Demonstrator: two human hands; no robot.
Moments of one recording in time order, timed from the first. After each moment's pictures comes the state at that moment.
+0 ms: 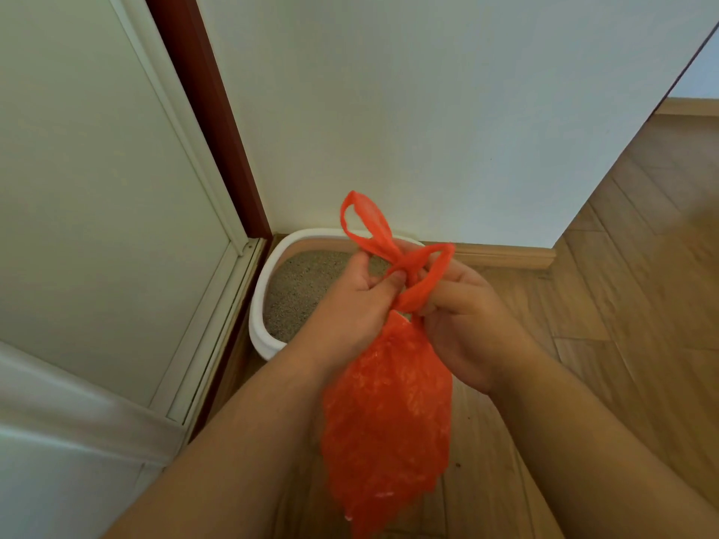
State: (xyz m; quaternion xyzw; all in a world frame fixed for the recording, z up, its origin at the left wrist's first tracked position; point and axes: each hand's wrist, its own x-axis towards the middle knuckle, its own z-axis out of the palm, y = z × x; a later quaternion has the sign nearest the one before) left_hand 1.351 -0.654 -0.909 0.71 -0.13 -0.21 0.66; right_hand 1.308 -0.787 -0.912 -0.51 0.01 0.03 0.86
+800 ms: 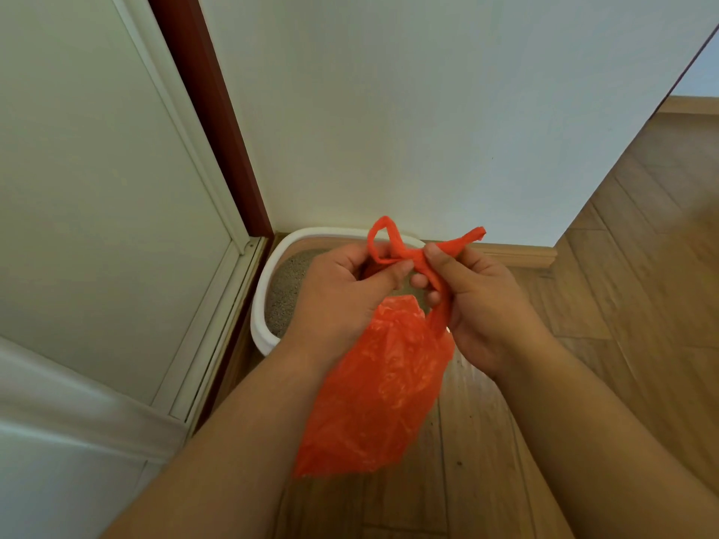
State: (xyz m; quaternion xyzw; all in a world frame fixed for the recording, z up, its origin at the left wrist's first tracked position) left_hand 1.351 -0.647 -0.900 0.68 -0.16 -0.09 0.71; right_hand 1.314 -0.800 -0.906 -0.50 0.16 -0.04 0.85
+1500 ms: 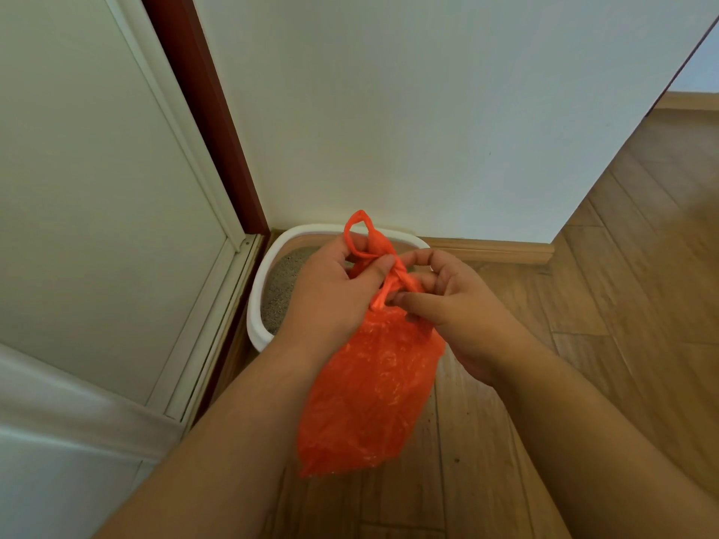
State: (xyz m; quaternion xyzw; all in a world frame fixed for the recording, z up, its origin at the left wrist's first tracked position) left_hand 1.365 -0.644 -0.914 0.78 -0.11 -0.05 0.61; right_hand 1.306 -0.795 -0.910 -0.66 0.09 0.04 0.74
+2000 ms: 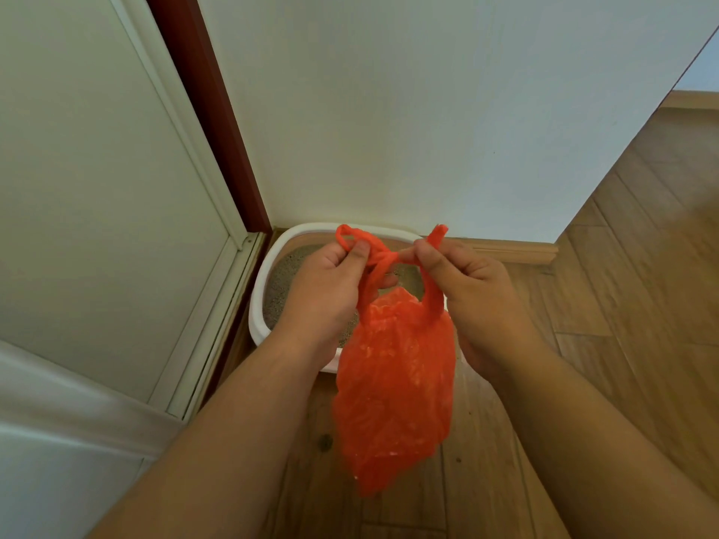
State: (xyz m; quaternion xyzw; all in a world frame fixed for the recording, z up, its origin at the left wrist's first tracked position) left_hand 1.371 -0.645 -0.916 0.70 -0.01 -0.15 0.70; right_hand 1.313 -0.796 -0.916 -0.69 0.13 -0.11 0.70
